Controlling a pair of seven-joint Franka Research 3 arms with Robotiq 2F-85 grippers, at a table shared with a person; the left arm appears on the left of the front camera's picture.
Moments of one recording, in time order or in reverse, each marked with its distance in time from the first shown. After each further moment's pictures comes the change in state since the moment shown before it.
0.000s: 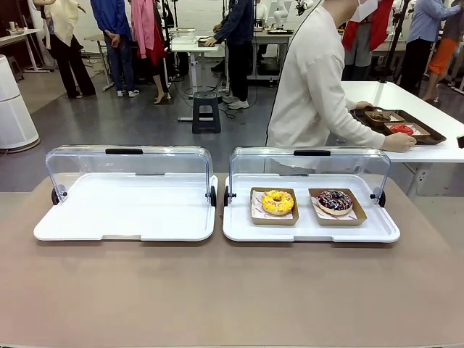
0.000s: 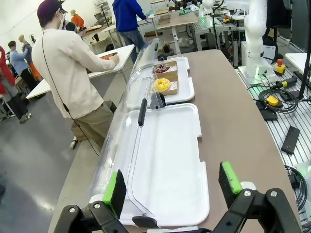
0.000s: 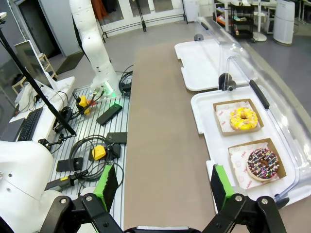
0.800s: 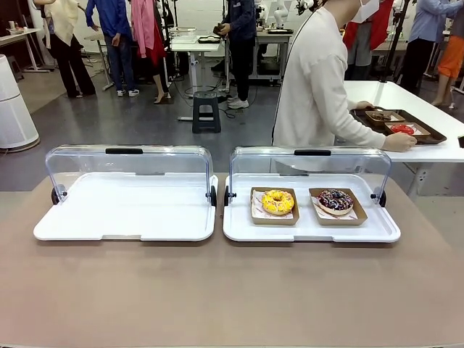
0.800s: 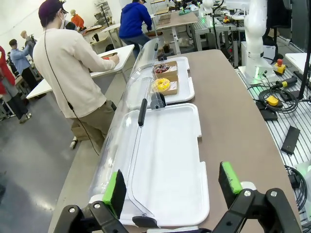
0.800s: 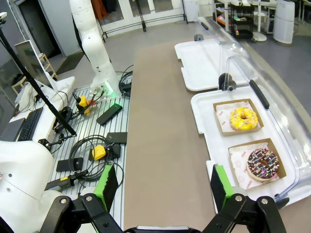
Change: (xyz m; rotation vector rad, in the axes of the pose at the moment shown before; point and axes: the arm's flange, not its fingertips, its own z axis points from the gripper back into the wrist) left arm 0.000 0.000 0.000 0.000 0.000 0.000; right arm 0.000 0.000 0.000 0.000 0.000 0.000
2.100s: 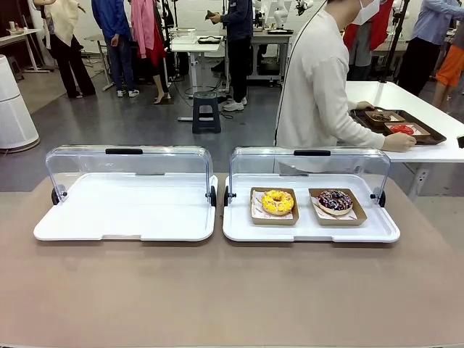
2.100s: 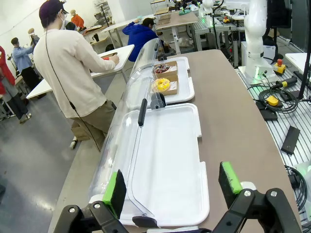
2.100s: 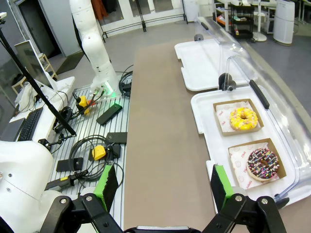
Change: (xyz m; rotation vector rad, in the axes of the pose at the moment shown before) left arm 0.000 0.000 0.000 0.000 0.000 0.000; right arm 0.000 0.000 0.000 0.000 0.000 0.000
